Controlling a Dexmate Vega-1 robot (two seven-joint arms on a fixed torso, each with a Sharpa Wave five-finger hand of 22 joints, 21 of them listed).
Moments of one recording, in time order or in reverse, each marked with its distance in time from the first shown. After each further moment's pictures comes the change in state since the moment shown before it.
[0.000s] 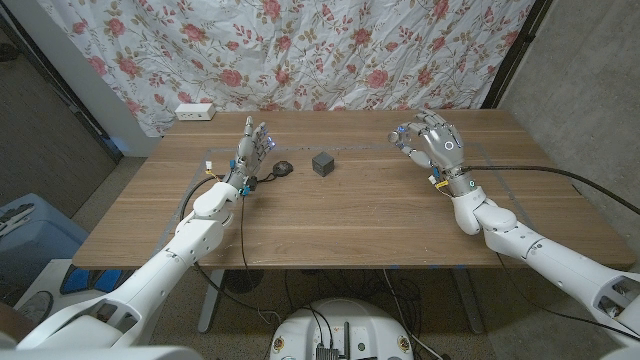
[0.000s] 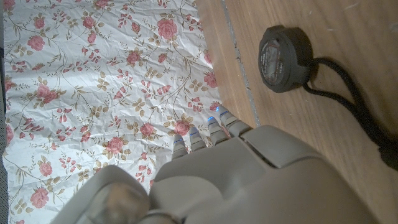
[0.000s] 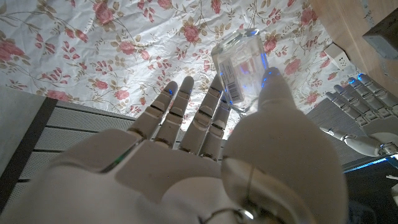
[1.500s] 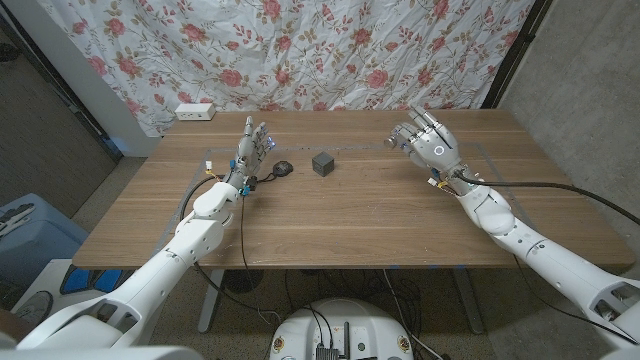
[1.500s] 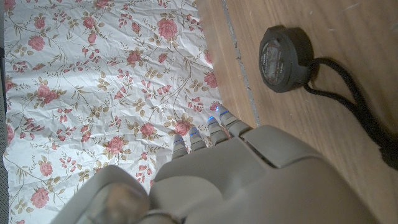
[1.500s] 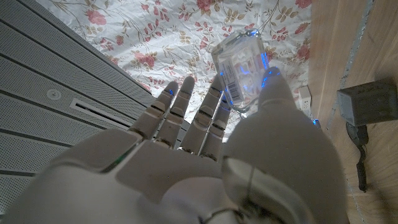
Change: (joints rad) left arm 0.000 0.000 0.000 -0.001 0.000 0.000 0.000; left_hand 0.000 0.000 0.000 0.000 0.000 0.000 0.000 0.000 0.000 0.000 0.000 0.000 0.000 0.000 0.000 0.000 0.000 0.000 0.000 0.000 0.000; right arm -0.033 0.026 0.096 -0.020 -0.444 -0.236 -0.004; right_hand 0.000 0.000 0.015 -0.014 -0.015 0.000 0.000 0.002 0.005 0.002 -0.002 -0.010 0.004 0.004 -0.003 -0.018 -0.003 0.007 -0.007 0.000 0.000
